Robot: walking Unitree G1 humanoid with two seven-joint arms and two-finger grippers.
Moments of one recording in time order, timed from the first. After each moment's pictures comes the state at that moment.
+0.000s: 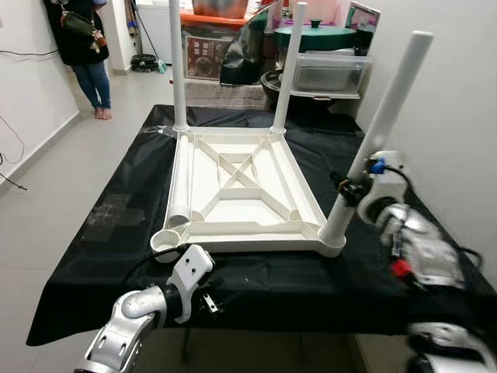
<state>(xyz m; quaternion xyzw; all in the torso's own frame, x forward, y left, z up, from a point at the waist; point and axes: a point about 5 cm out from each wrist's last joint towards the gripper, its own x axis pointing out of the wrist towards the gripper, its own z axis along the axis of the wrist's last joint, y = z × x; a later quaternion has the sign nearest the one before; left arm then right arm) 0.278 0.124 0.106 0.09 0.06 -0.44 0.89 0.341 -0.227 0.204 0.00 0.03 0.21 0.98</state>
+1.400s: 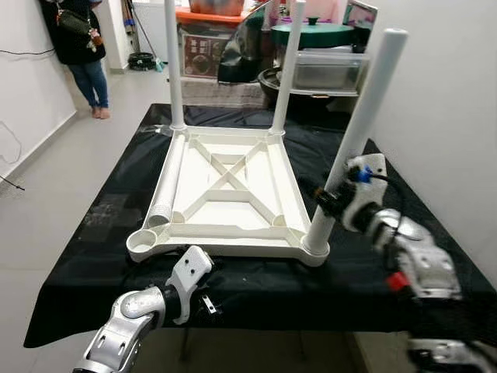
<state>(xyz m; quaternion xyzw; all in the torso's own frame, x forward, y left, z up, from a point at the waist) 0.278 0.123 0.105 0.09 0.06 -0.44 0.89 0.345 -0.200 0.200 0.00 0.02 0.28 0.96</state>
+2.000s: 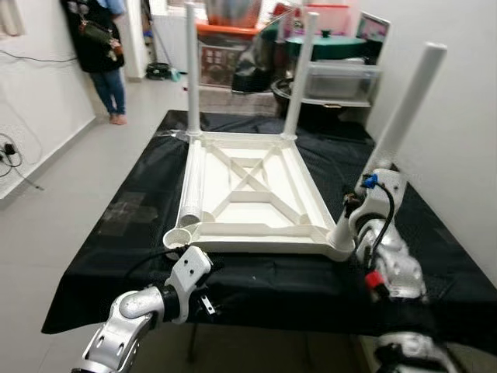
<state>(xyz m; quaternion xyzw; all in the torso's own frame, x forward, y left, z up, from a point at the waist) 0.278 0.125 0.105 0.10 0.06 -0.44 0.89 0.348 -0.203 0.168 0.08 0.03 -0.16 0.98</state>
